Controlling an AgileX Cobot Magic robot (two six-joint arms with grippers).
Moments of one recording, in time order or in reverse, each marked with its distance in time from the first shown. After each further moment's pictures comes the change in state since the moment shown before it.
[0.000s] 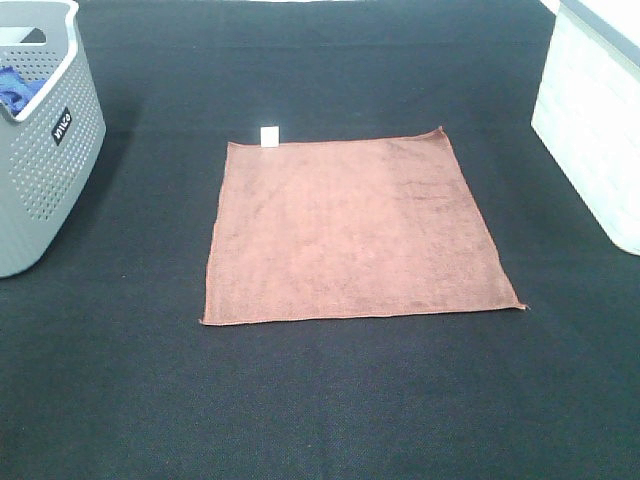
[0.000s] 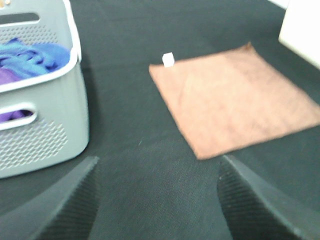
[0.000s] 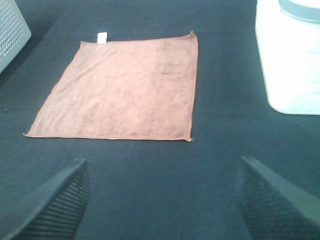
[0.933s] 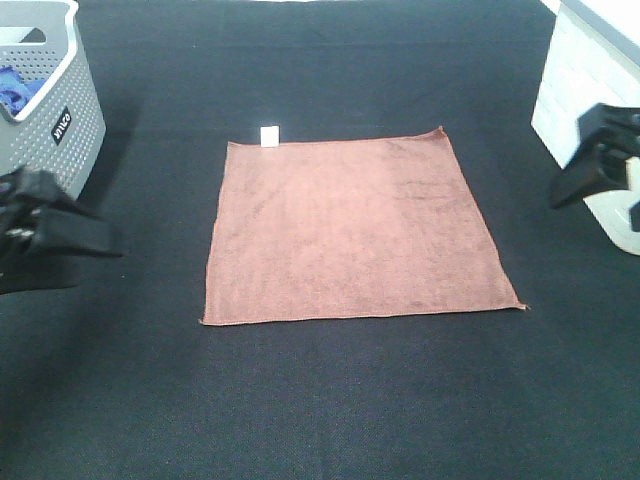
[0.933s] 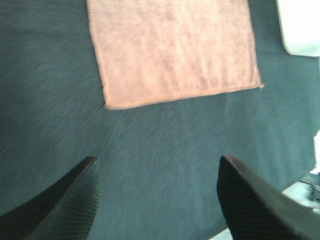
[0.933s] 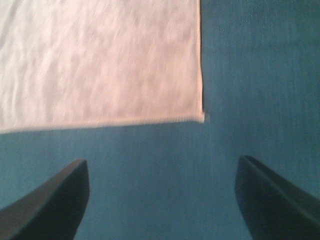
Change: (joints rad) left arm 0.000 1.300 -0.098 -0.866 -0.144 0.571; right arm 0.000 1.190 -0.330 0.127 -0.204 -0.036
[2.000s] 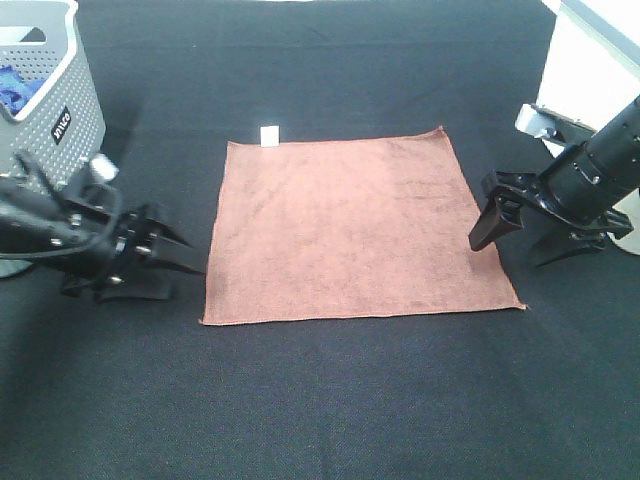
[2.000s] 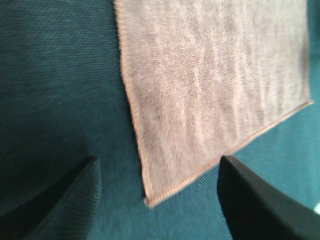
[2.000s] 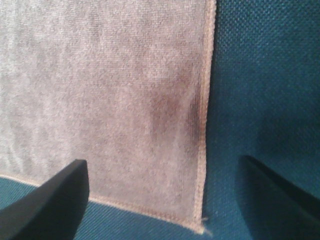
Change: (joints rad) left arm -0.082 0.600 -0.296 -0.192 -0.029 0.251; right arm -0.003 0.580 -0.228 0.179 -0.069 -0.295
